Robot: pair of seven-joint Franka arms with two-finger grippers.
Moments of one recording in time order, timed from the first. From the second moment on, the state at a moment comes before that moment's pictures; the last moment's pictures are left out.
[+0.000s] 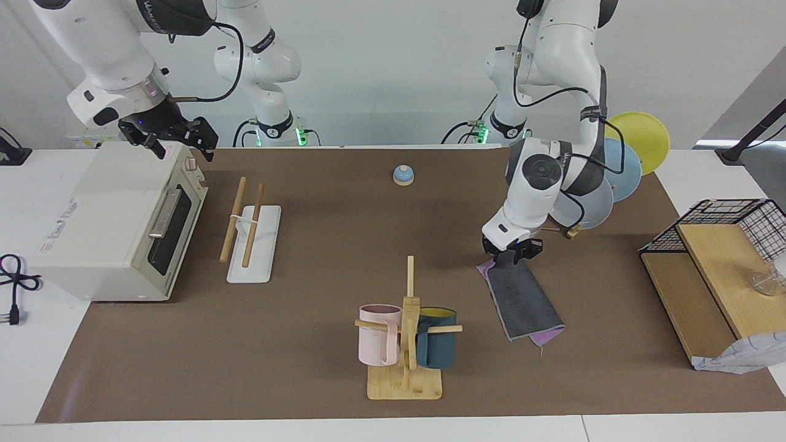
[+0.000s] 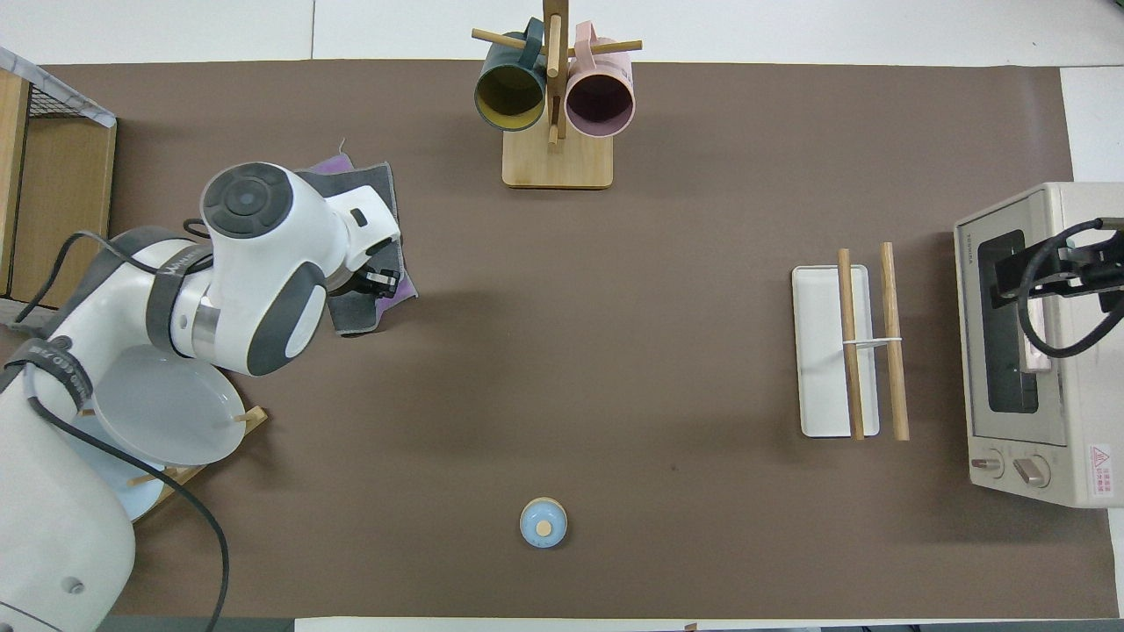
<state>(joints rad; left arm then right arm) -0.19 0.27 -0.13 -1.93 0.06 2.17 -0.11 -0.04 0.02 0.01 -1.52 -0.03 1.39 0.04</state>
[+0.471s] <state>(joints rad) -0.05 0.26 -0.13 -1.98 -0.21 2.26 0.03 -0.04 0.02 0.01 -1.52 -0.03 1.39 0.04</state>
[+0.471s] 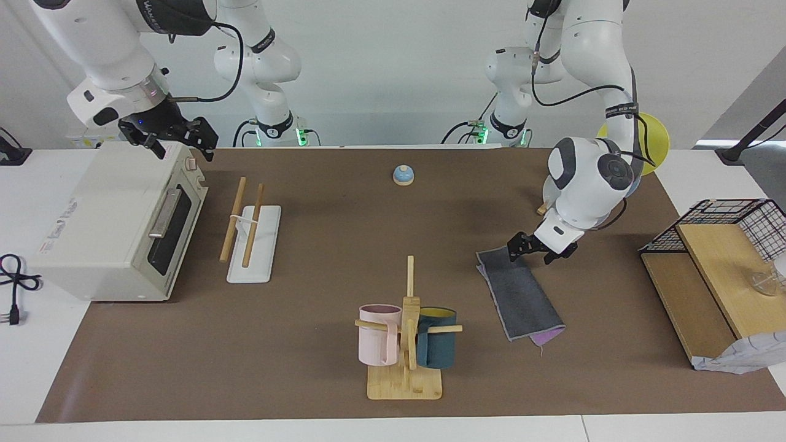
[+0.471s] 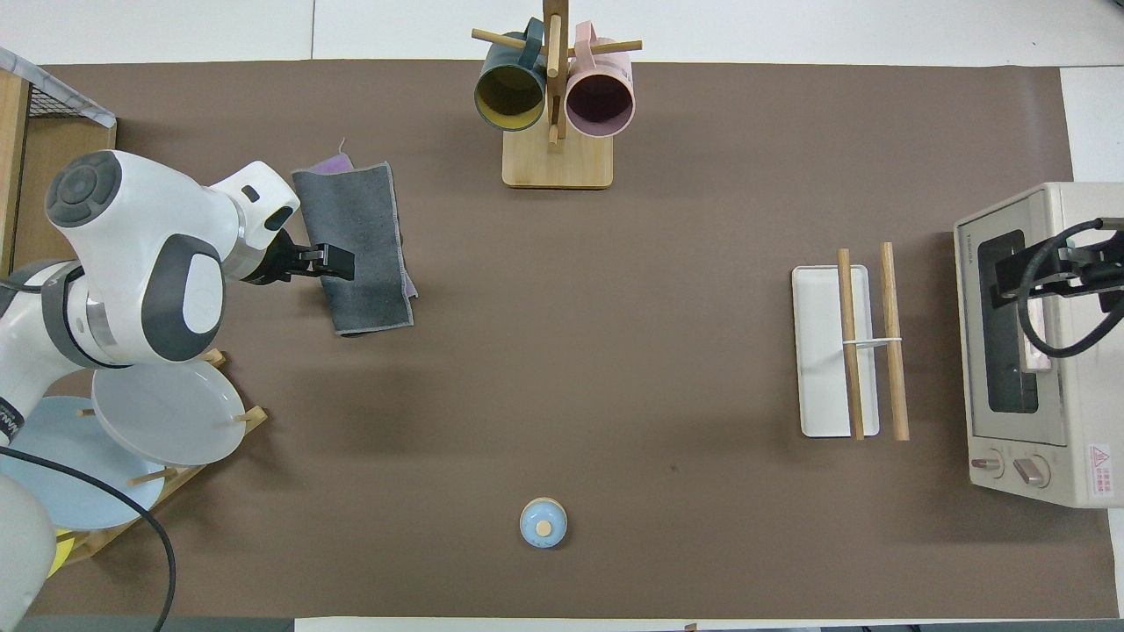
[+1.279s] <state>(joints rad) -0.03 0.31 -0.13 -2.04 -0.33 2.35 0.10 -0.04 0.02 0.01 -1.52 -0.03 1.39 0.04</state>
